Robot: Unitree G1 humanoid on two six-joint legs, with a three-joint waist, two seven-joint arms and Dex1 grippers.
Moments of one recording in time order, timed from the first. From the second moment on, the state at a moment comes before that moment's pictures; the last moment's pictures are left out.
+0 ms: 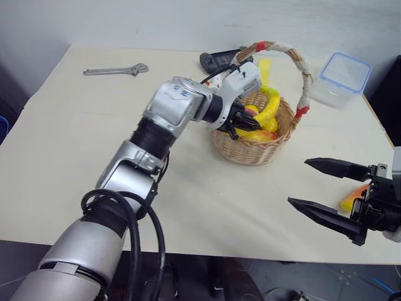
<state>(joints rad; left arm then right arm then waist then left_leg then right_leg) -1.42 0.15 -0.34 0.66 -0.22 0.81 -0.83 0.28 -1.03 -0.90 -0.86 1.33 0.79 0.66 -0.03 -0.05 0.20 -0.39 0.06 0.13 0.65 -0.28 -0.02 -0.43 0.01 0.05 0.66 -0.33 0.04</state>
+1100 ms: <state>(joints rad) -1.04 0.64 -0.13 0.18 -0.44 0.64 -1.50 0.62 -0.76 -1.13 -0.72 1.09 0.77 0.61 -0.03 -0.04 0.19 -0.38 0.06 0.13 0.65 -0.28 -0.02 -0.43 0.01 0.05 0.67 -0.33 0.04</state>
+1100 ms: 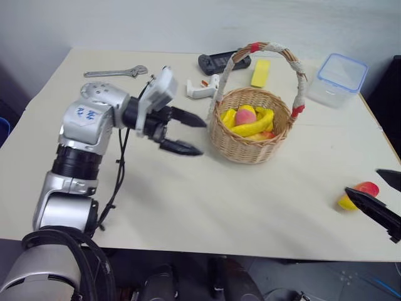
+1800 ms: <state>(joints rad) -0.99 0.60 -0.08 -0.02 -0.59 0.66 -1.41 0.14 -0.59 -0.80 -0.30 1.07 0.95 0.08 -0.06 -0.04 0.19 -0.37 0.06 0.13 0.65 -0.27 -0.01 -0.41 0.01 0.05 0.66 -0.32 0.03</state>
